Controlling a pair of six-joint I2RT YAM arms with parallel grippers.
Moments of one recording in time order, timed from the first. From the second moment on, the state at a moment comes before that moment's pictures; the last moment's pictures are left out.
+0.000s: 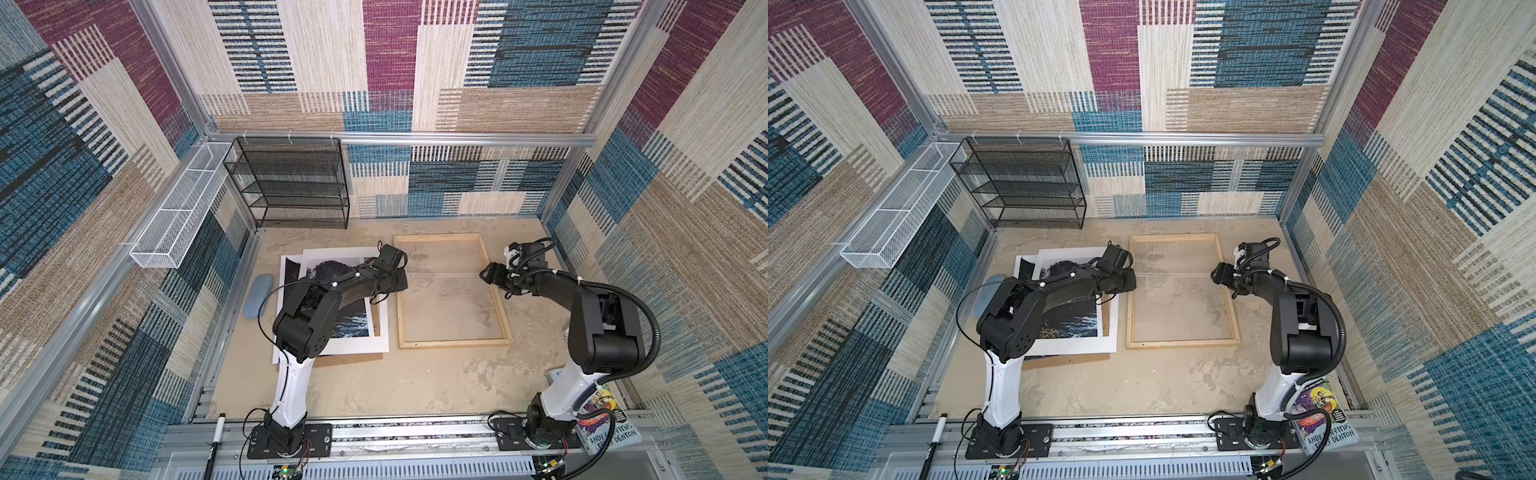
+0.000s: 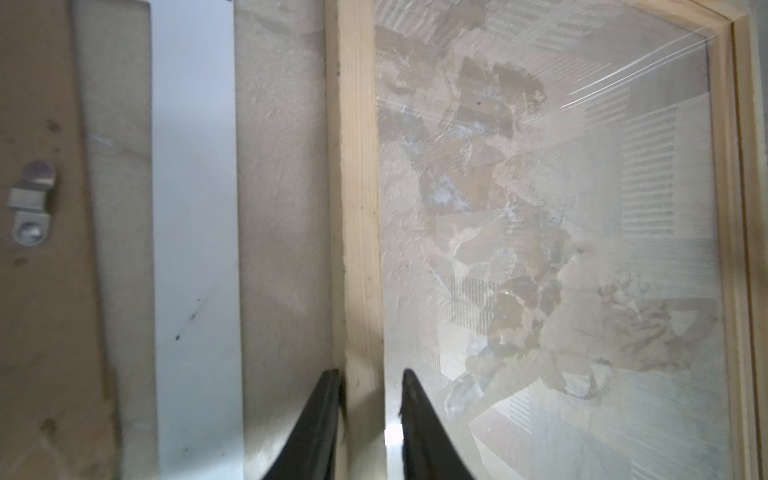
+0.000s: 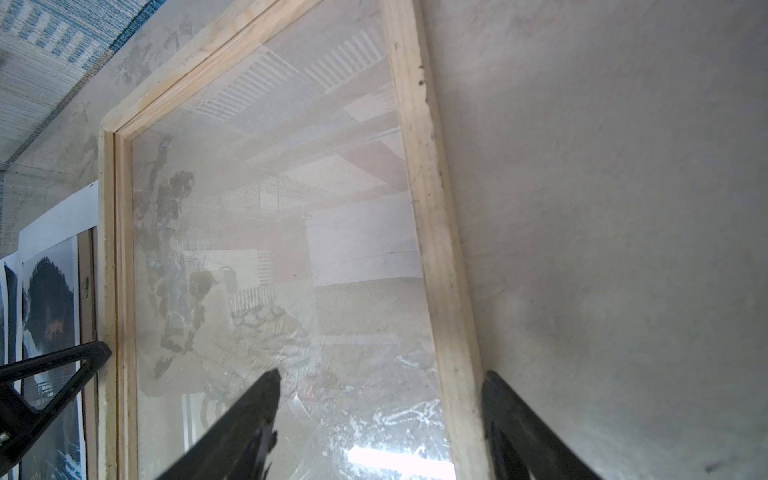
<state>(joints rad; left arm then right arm) -0.58 2.09 1.43 -0.26 0.01 -0.63 -0.09 1.74 1.03 -0.22 -0.37 0.30</state>
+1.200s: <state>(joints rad) -0.44 1.60 0.96 -0.41 -0.15 -0.62 0.58 2.13 1.52 -0.16 -0.42 0.52</state>
